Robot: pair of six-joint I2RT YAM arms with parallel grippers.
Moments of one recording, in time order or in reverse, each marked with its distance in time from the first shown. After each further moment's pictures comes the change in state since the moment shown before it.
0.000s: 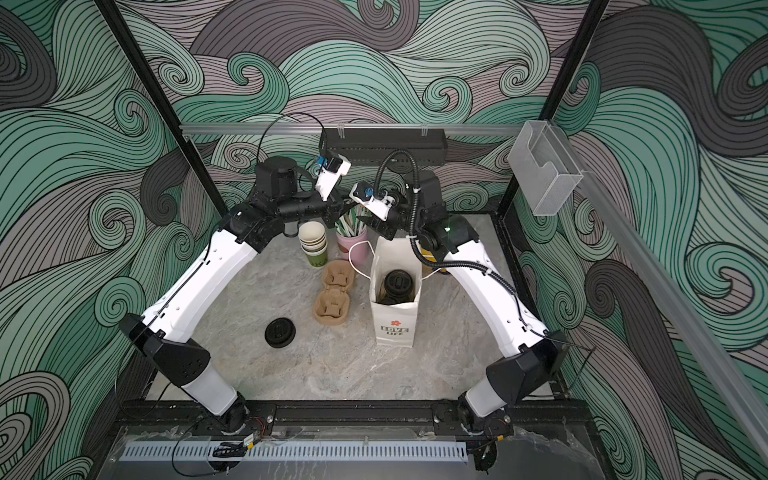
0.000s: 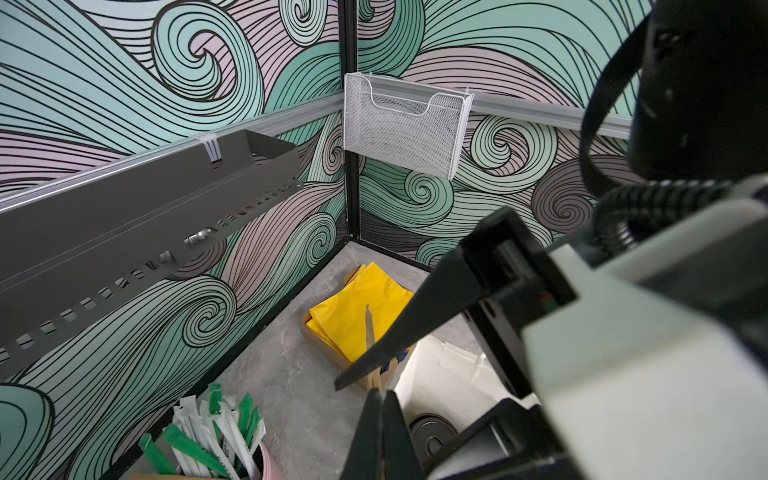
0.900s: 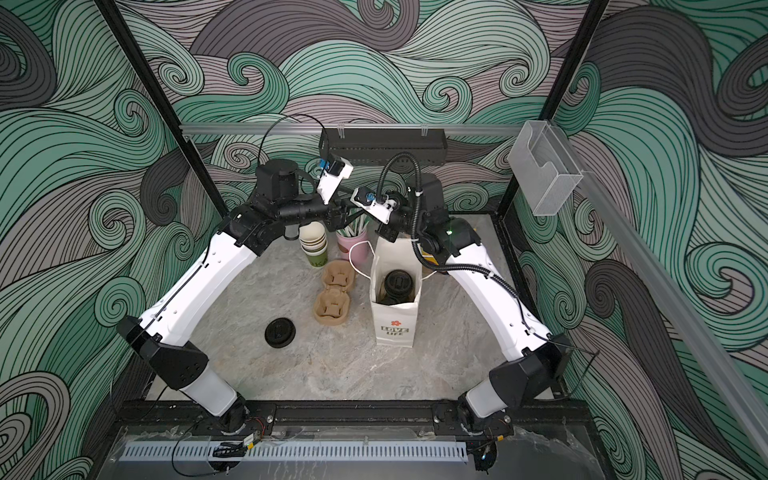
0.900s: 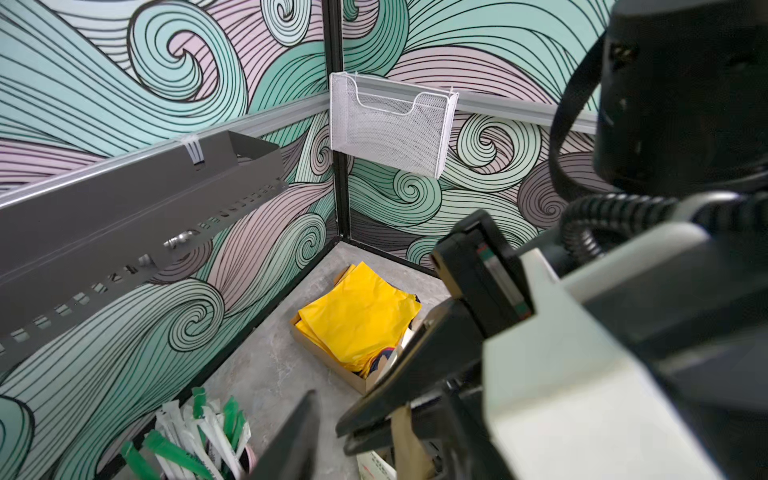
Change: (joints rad) left arm -0.018 -0.030 -0.030 0.000 -0.021 -0.019; right arm 0.000 -0.035 -0.047 0.012 0.003 -0.027
